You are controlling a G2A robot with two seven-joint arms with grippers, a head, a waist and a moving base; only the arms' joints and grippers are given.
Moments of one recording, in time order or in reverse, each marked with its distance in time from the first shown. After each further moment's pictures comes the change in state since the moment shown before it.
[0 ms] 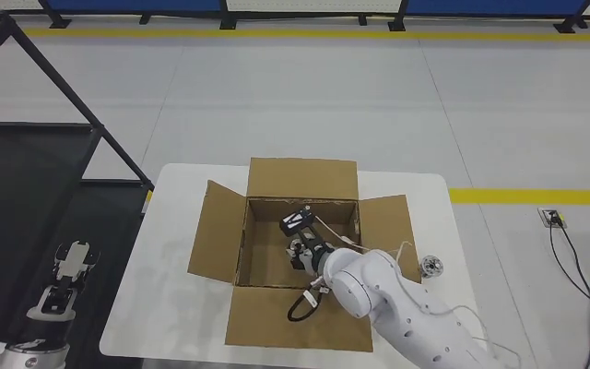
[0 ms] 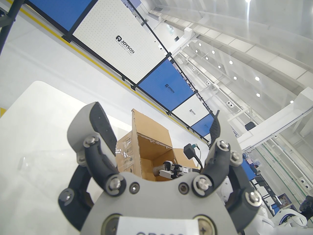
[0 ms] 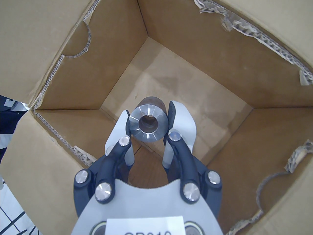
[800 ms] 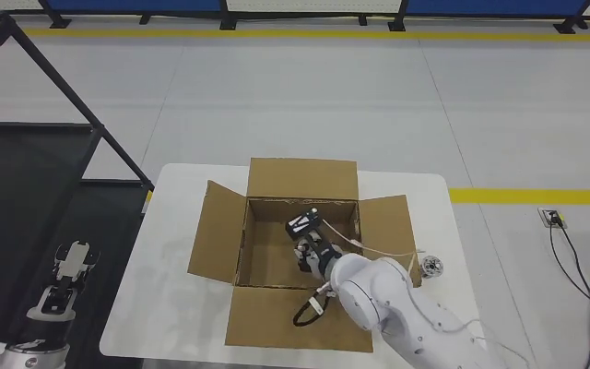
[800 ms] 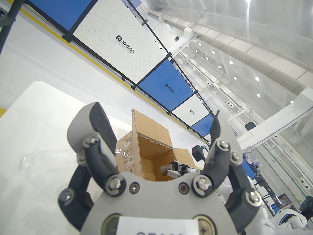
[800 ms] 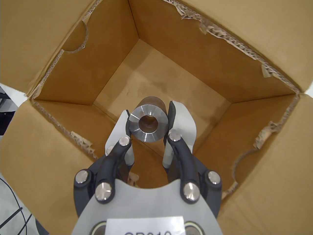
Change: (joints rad) left arm 0.000 0.000 0.000 0.000 0.000 0.000 0.000; right arm -0.050 0.031 0.031 -0.120 -0.064 0.071 0.044
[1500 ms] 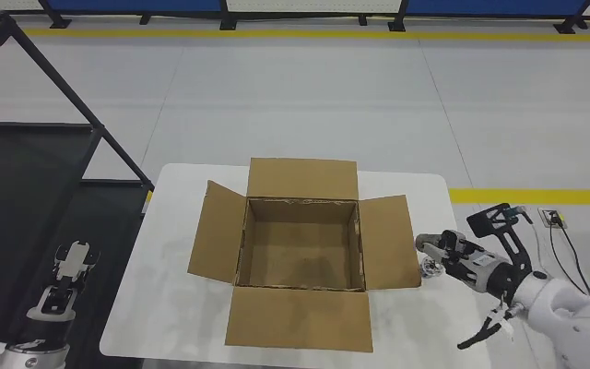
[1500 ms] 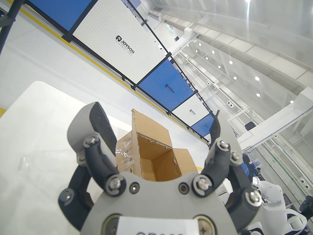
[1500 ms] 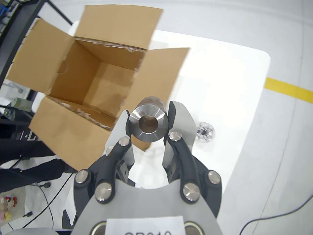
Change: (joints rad) left arm 0.000 0.000 0.000 0.000 0.000 0.000 0.000; right arm -0.591 0.184 1.025 -0.565 0.335 -0.372 0.236
